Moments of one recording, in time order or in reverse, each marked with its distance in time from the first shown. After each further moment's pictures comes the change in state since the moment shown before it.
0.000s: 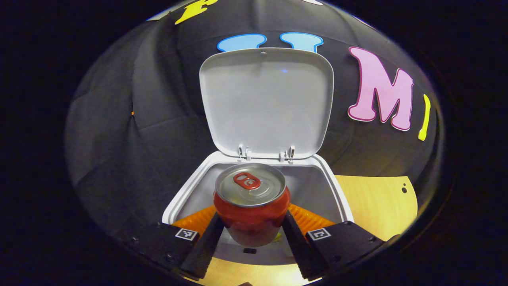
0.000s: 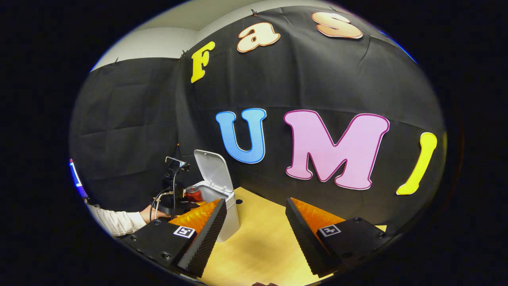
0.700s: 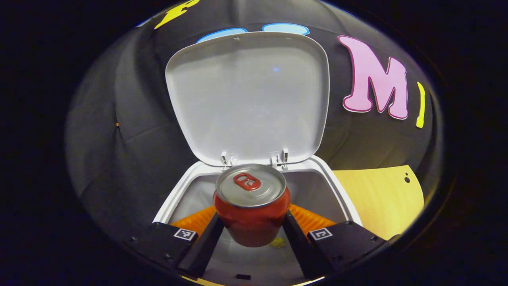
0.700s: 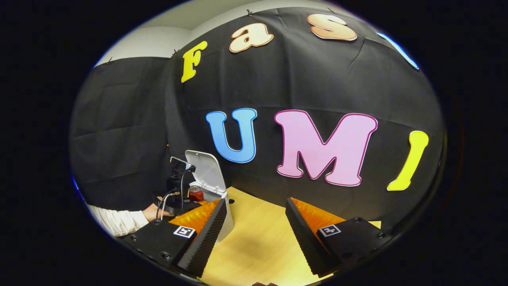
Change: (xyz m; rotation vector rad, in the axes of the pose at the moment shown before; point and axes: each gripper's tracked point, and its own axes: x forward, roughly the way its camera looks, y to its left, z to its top) left arm 0.035 -0.017 0.010 0.079 0.013 -0.061; right arm -0.009 -0.003 0.002 0.003 -0.008 -0.100
